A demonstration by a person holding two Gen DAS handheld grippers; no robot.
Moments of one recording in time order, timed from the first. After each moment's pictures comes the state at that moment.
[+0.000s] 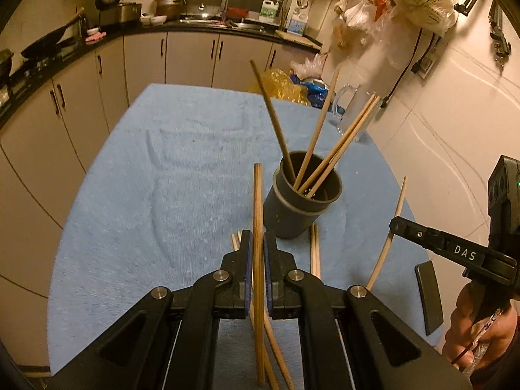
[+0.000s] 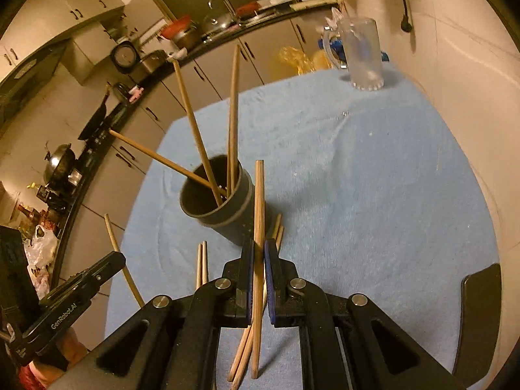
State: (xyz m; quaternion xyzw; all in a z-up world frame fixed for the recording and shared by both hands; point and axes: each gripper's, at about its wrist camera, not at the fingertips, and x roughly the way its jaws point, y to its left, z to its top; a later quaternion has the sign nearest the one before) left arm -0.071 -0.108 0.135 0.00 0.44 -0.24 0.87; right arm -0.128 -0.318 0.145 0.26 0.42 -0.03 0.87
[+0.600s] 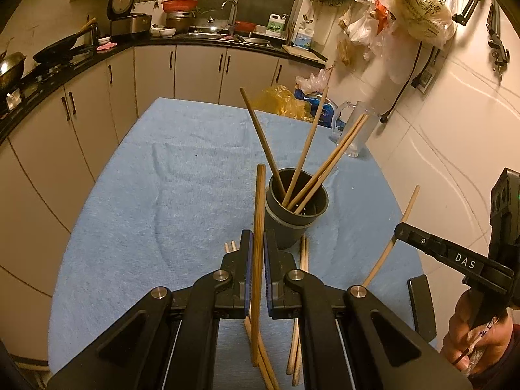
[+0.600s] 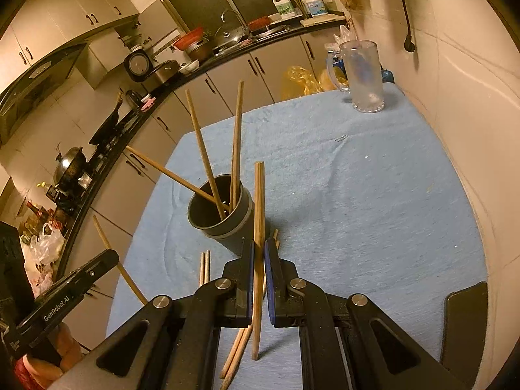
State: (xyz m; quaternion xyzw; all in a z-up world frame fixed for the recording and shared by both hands) left arm -0.091 -0.110 0.157 -0.01 0.41 -0.22 0.88; right arm -0.145 -0.337 0.163 0.24 0.39 -0.01 0.89
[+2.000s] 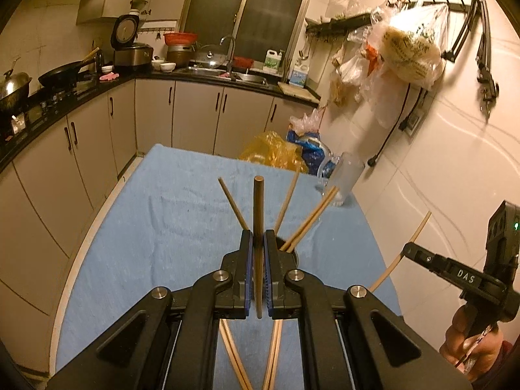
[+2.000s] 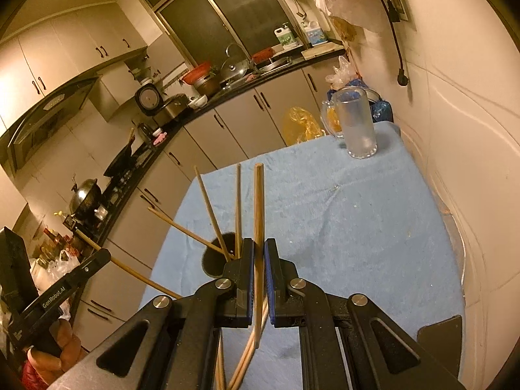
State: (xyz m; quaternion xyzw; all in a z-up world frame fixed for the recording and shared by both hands) left arm -0.085 -0.115 0.237 -0.04 0.34 -0.23 0.91; right arm -0.160 -0.387 0.223 0.27 0.33 -0.01 0.91
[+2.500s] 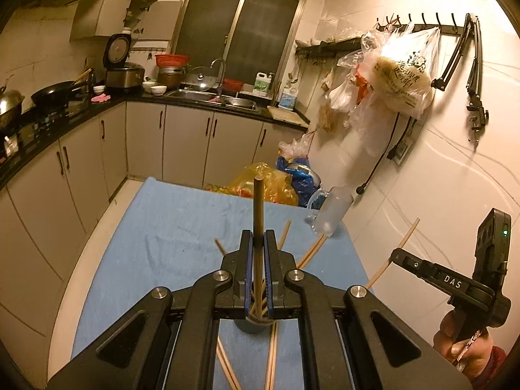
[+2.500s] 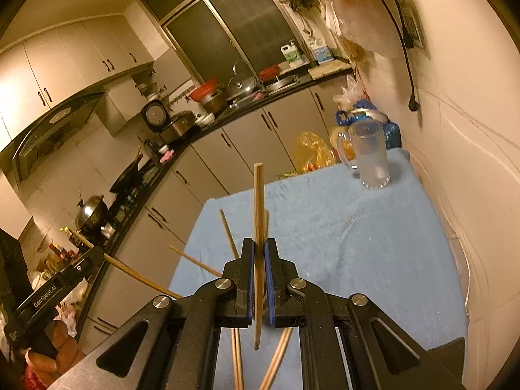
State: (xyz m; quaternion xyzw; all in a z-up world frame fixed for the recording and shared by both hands) left arm -0.057 -0.111 0.287 -0.05 0.30 -0.25 0.92; right arm -0.134 -0.379 0.266 0.26 0.29 -0.01 0.92
